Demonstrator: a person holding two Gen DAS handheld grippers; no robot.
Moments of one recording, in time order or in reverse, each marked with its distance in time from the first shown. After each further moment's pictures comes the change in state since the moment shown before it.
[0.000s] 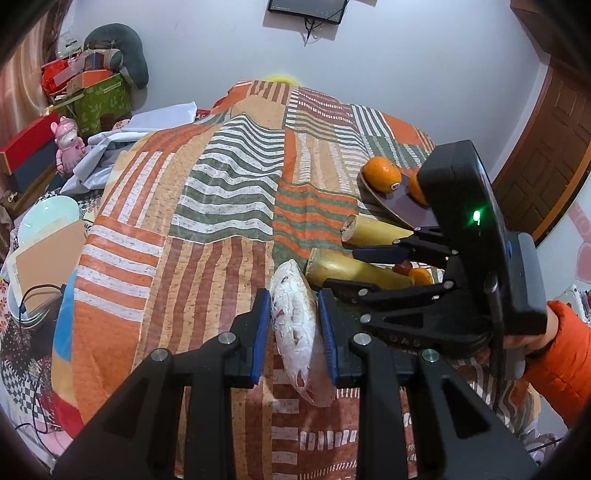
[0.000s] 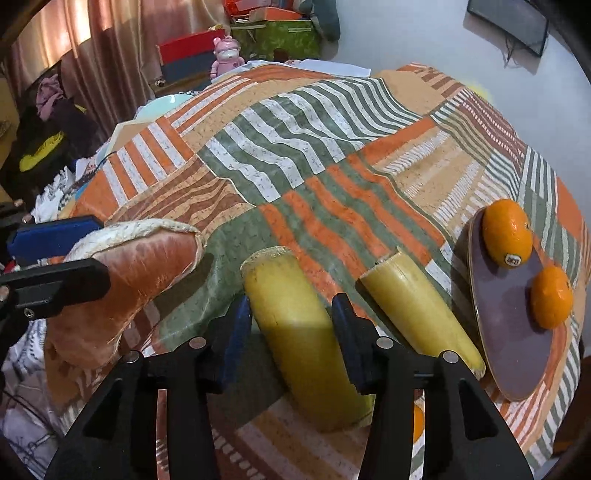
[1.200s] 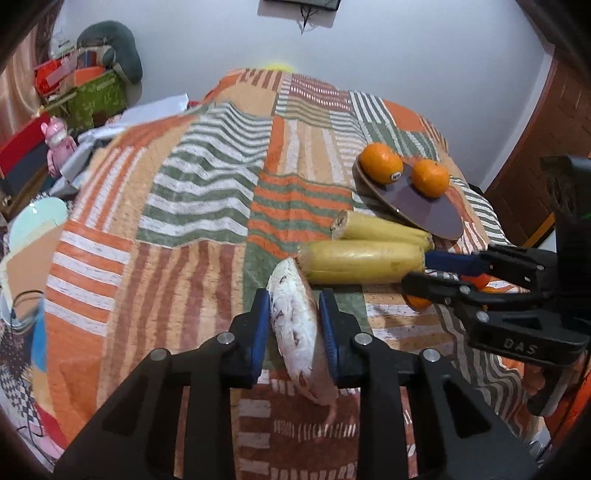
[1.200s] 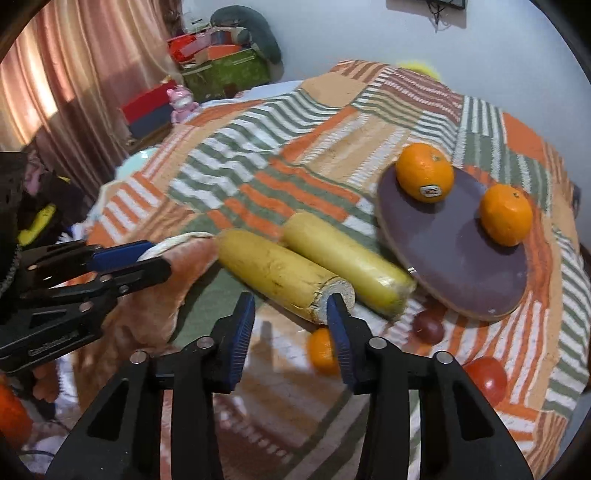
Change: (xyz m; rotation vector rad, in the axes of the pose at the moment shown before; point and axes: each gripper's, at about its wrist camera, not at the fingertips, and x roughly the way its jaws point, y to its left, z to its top) left arm 0.032 -0.021 0.009 0.019 0.022 0.016; right arm -0.053 -0.054 -0.042 0.267 -0.100 0.057
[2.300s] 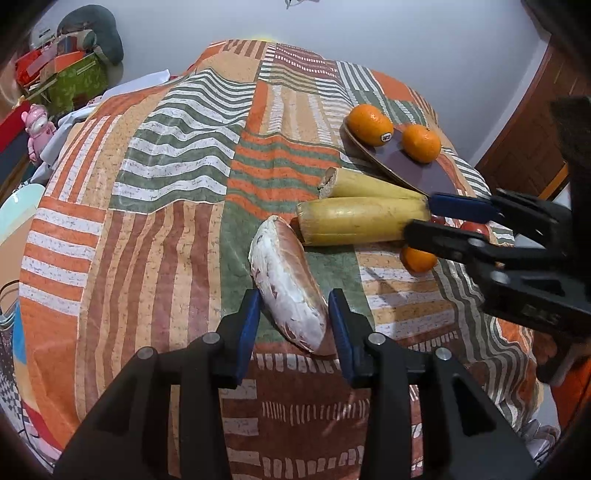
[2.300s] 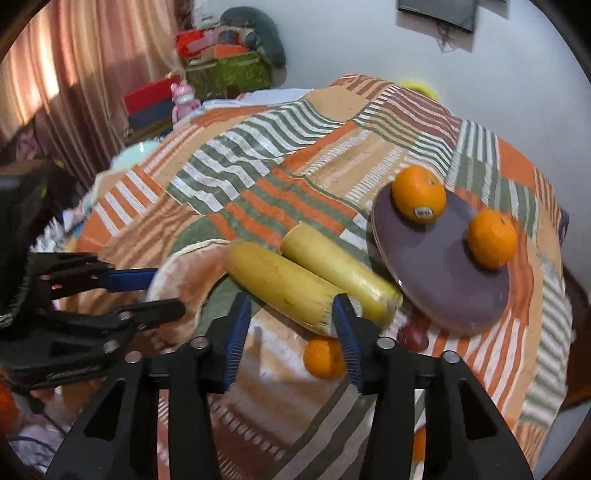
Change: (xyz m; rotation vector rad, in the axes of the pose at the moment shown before) left arm 0.026 -0.005 -0.016 0.018 0.118 -0.061; right arm 0.006 0.012 0.008 -0.099 -0.006 -0.092
